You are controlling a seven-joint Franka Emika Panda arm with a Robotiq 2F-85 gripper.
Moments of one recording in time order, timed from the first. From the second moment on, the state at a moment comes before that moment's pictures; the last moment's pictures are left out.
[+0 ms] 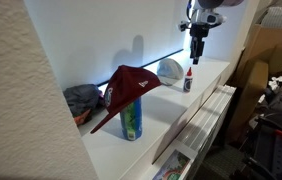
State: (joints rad) arm -0.11 0.11 -0.11 -2.23 0.05 2.35 2.26
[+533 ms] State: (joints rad) arm -0.10 0.18 -0.11 -2.22 0.02 2.35 2.32
